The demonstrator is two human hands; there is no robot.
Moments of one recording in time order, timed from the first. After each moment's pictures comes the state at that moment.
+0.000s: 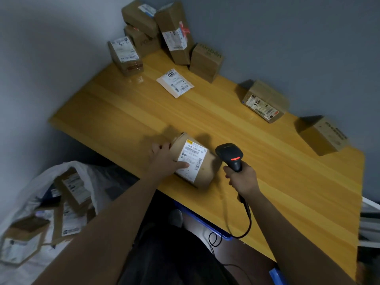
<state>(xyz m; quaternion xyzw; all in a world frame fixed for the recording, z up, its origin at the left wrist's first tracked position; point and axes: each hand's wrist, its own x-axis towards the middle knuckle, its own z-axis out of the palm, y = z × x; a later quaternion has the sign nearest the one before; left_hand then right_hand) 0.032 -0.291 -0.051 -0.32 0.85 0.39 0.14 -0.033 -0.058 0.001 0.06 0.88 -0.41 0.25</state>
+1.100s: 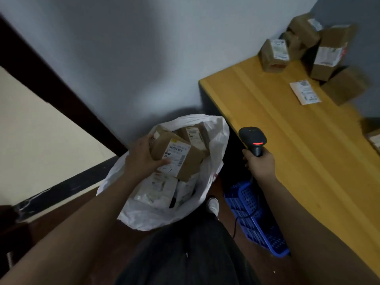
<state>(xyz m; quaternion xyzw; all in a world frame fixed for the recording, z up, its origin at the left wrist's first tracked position) 0.473 -0.479 -0.036 -0.50 0.78 0.37 -0.07 0.202 -0.289 0.013 -0.12 0.86 -0.40 0.28</state>
